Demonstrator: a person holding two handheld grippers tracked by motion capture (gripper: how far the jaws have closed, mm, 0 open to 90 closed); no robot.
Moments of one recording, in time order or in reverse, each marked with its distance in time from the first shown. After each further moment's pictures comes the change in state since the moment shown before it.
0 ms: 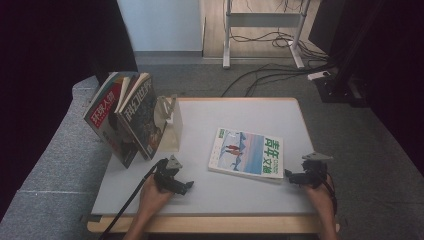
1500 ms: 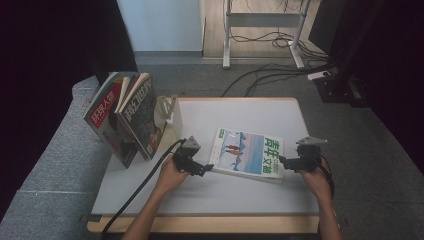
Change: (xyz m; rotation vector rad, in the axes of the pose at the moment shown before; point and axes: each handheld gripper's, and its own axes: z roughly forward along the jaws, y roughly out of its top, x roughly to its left) left arm -0.004 0.085 0.018 -0.102 -0.161 0.041; right arm 0.010 0.058 -0.001 -0.055 0.049 -0.086
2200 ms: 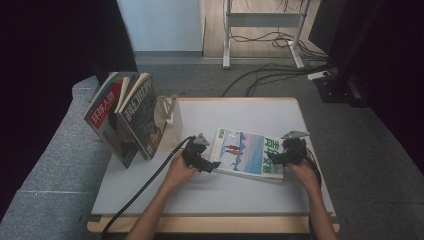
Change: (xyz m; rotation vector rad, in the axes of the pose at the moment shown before) left arm 0.006 0.009 0.034 0.055 0.000 0.011; right arm 0.011 0.019 0.043 0.040 0.053 -0.076
